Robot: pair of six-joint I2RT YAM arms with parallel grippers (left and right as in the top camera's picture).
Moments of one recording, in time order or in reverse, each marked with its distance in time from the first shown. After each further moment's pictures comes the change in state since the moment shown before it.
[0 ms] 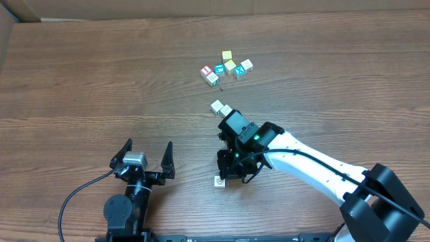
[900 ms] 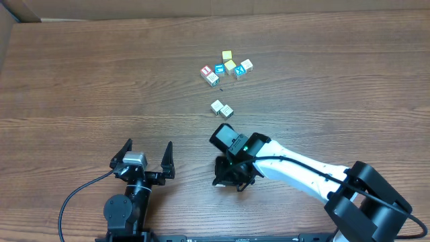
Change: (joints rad) left arm 0.000 0.000 0.000 0.000 0.000 0.000; right arm 0.068 0.054 -0.038 0.052 0.140 0.232
